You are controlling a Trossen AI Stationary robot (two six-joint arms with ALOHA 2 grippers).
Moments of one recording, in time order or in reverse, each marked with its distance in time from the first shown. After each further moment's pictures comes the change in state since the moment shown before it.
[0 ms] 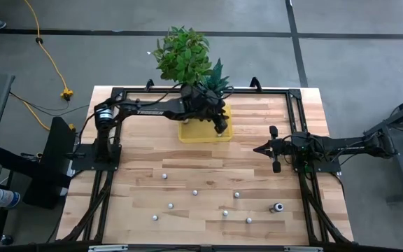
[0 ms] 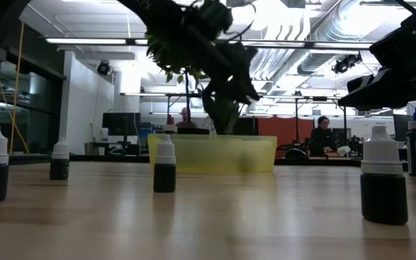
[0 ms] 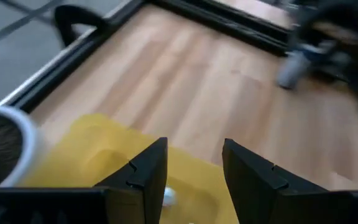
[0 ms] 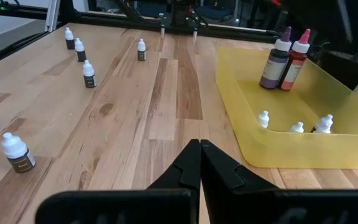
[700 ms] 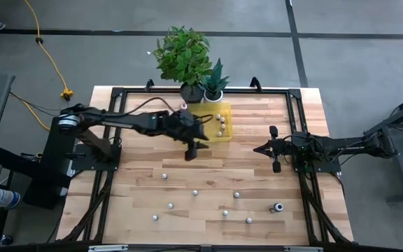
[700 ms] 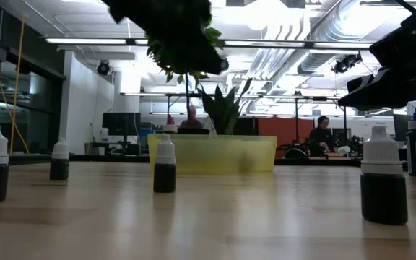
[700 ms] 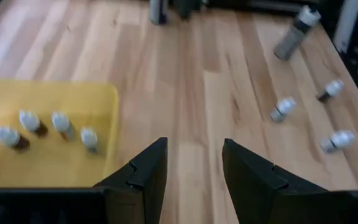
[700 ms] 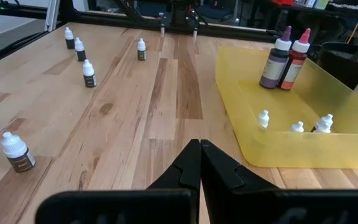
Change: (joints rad) left arm -0.179 -0.401 -0.381 -0.058 0.180 0.167; right arm 0.000 -0.002 0.000 0.001 0.000 0.000
